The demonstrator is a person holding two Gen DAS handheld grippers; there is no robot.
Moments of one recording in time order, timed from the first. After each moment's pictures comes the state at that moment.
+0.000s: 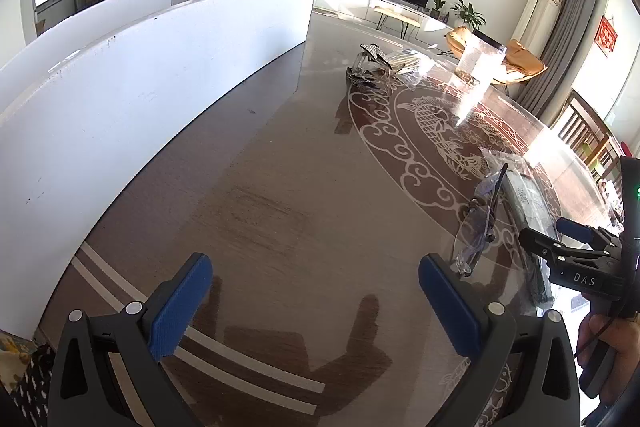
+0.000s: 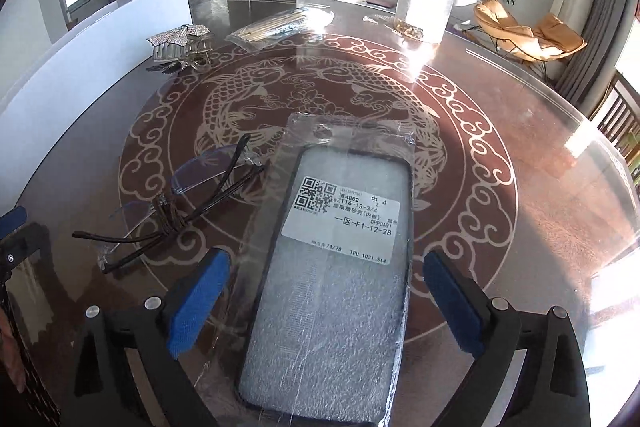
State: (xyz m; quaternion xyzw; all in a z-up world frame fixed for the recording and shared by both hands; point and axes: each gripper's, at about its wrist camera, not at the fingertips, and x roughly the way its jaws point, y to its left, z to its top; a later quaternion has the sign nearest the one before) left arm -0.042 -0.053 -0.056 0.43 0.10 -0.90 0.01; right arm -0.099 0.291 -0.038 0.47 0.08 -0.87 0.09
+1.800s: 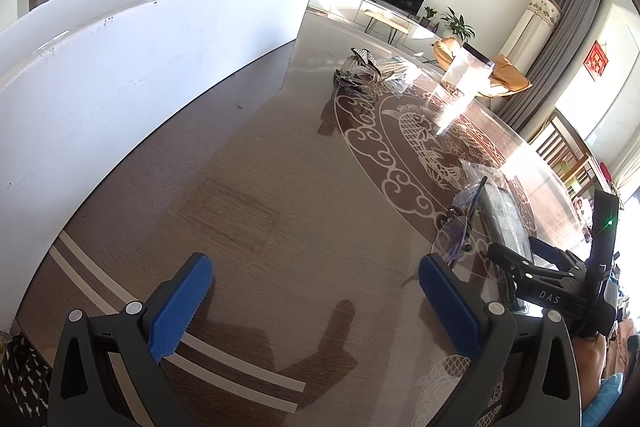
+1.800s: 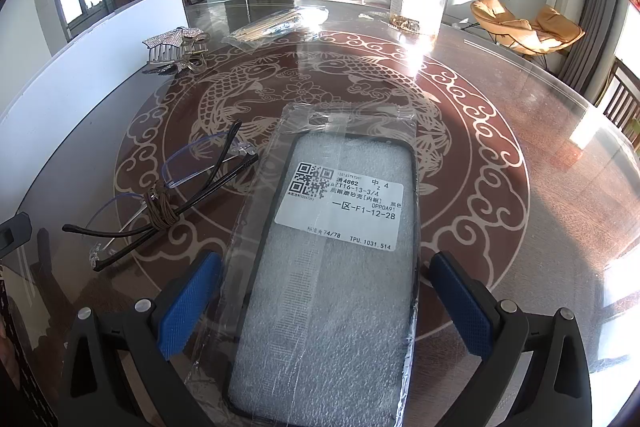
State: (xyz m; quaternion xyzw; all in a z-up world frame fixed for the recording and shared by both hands) left arm -0.041 -0.060 -0.055 0.43 0.16 -0.89 -0.03; right arm -0.095 0.296 -0.050 0.46 0.05 -0.88 0.10
